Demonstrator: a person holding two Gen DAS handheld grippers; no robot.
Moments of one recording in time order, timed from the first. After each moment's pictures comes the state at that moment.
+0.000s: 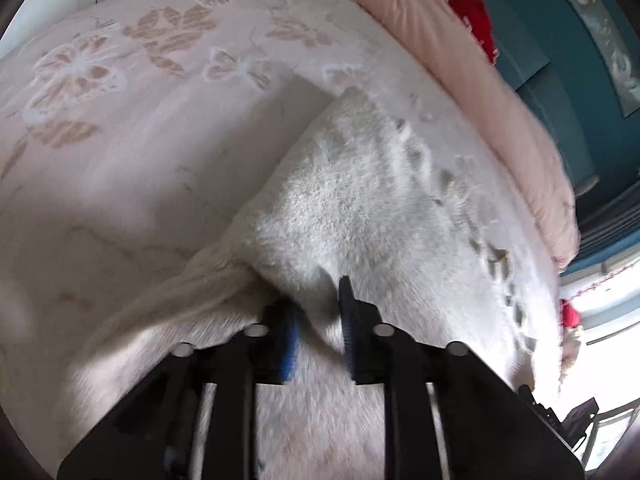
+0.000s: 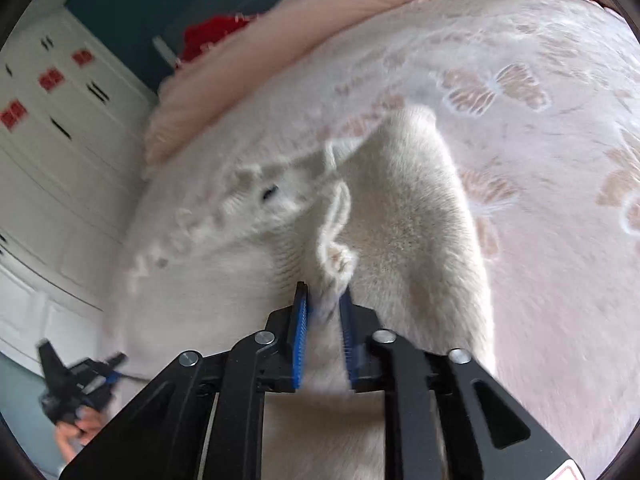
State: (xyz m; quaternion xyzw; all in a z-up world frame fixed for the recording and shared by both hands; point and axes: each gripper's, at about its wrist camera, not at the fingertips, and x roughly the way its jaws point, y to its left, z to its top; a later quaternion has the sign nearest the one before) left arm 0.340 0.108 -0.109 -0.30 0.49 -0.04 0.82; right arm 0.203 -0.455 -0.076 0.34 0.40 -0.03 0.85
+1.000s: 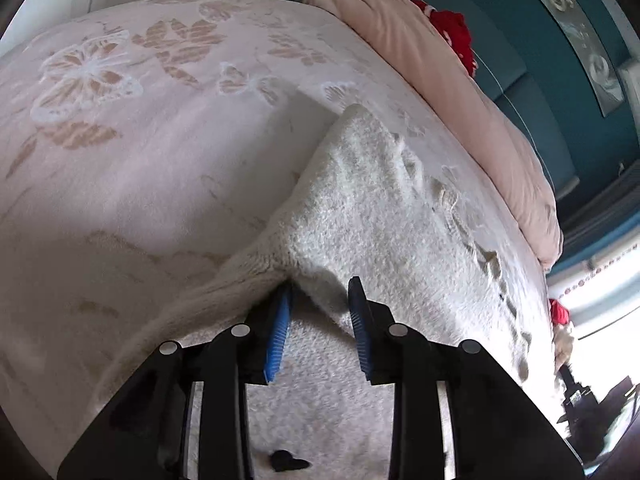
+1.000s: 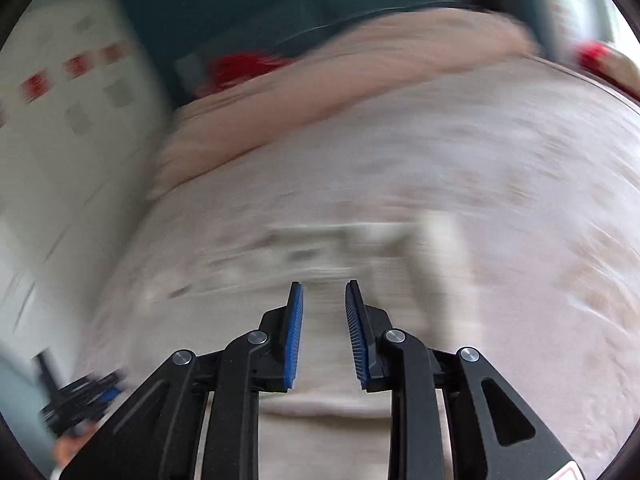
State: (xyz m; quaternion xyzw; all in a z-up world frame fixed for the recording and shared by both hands) left arm 0.334 0.121 -0.122 -0.29 0.45 -0.07 0.84; right arm 0.223 -0.390 -0.007 0.23 0.36 -0.02 0.90
